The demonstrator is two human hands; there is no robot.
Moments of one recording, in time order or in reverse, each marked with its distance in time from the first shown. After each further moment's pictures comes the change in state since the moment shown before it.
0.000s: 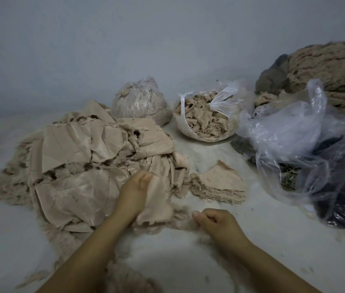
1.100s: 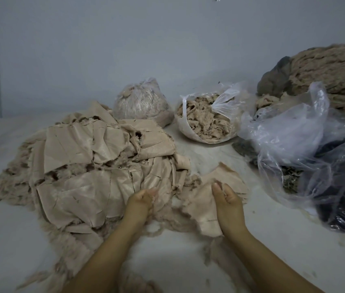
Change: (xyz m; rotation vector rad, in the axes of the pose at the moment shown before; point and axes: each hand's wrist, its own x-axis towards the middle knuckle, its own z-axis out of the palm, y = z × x) left_hand -0.019 -0.017 0.022 -0.629 -0.102 -0.442; right_hand 0.026 -0.019 0.000 0.288 0.437 -0.051
